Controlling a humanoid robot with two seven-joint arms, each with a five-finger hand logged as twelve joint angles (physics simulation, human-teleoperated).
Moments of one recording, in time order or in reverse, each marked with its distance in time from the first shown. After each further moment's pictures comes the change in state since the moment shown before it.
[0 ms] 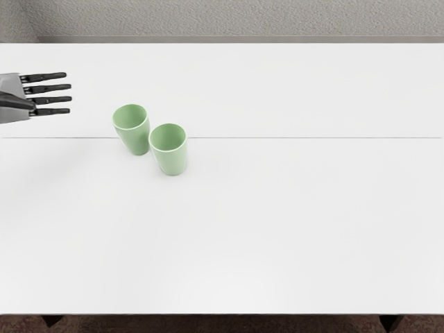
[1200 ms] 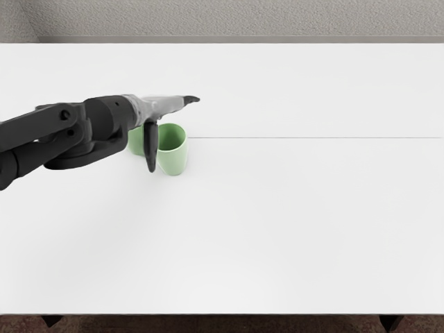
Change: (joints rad) left arm -0.200 -0.452 0.180 -0.572 1.652 0.359 0.000; right arm -0.002 0.000 -0.002 -0.010 0.000 0.000 -0.001
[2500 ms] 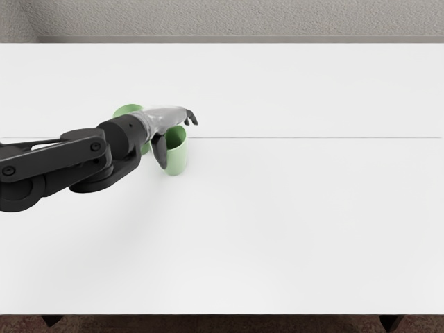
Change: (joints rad) left arm 0.005 -0.054 0.154 0.056 0.066 0.184 0.000; right arm 0.000 0.000 0.000 0.000 0.000 0.000 0.000
